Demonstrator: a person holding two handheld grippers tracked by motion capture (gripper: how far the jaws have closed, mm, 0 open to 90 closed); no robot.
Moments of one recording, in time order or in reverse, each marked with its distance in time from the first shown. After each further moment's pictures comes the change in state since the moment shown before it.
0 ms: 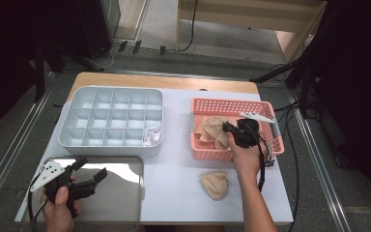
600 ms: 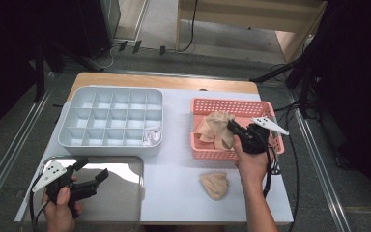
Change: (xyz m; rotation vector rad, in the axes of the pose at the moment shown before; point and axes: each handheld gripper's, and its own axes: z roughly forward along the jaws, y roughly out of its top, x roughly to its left) left arm -0.003 -0.001 0.002 0.006 -0.004 0.014; right arm 0.004 -0.005 -0.040 -0.186 0.063 0.000
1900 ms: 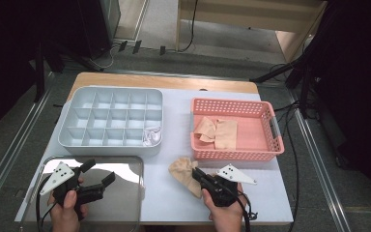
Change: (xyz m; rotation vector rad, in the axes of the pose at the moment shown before) left arm -0.018 -0.002 0.005 0.009 -0.035 0.030; right arm 0.078 -0.115 -0.034 0.128 0.279 -0.030
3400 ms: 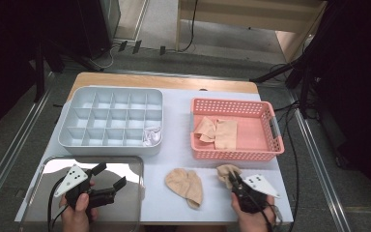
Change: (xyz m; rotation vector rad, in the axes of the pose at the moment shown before) left arm -0.024 -0.004 0.014 0.029 -0.037 0.016; right arm -0.057 -0.016 -0.055 -0.013 -0.427 -0.118
